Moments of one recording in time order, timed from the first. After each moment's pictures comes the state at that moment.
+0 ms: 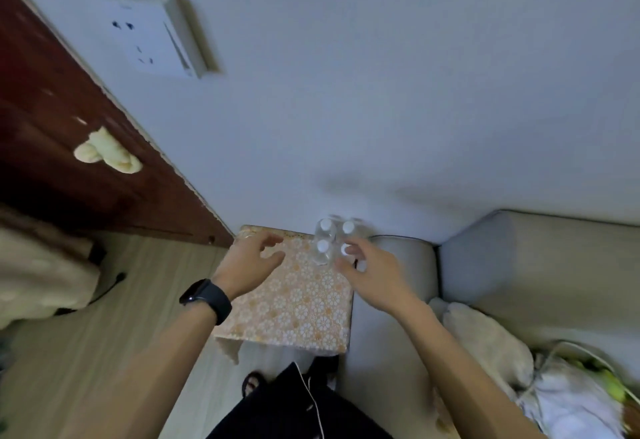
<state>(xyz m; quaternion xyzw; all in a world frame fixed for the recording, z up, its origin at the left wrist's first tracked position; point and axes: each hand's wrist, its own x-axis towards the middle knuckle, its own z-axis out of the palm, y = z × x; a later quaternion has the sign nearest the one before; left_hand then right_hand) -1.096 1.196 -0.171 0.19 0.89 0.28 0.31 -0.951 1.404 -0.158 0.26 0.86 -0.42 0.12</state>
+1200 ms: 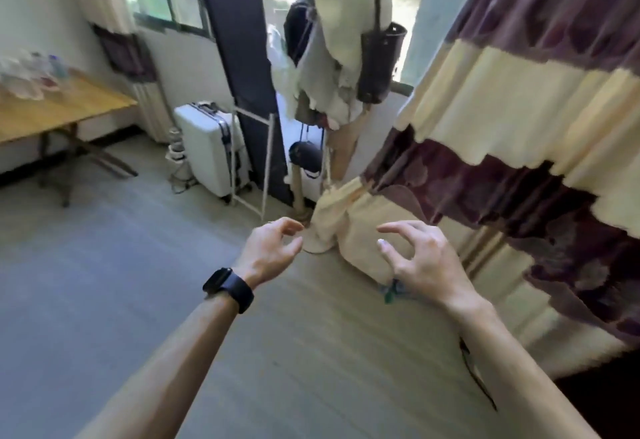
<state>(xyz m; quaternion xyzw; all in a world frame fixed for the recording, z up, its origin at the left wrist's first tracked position) -0.615 0.507 -0.027 -0.57 0.71 0.31 -0.28 -0.869 0.599 0.032 -0.67 0.68 -0.26 0.12</state>
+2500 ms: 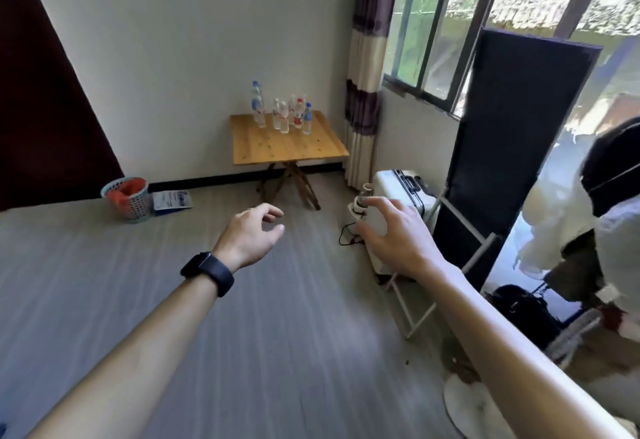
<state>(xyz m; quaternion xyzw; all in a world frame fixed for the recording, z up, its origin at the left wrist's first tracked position) -0.237 0.180 0.041 -0.82 0.46 0.10 -0.34 -0.473 0.045 0.071 -0.88 0.38 -0.20 0.18</state>
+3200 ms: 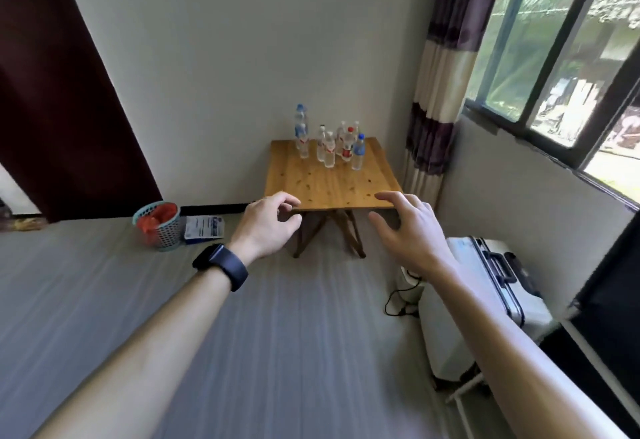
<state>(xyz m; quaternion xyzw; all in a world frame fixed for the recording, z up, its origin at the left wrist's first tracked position) 0.039 -0.160 0.070 -0.84 0.39 0.04 -0.36 -0.157 -0.326 0.071 -0.89 0.31 -0.25 0.22</state>
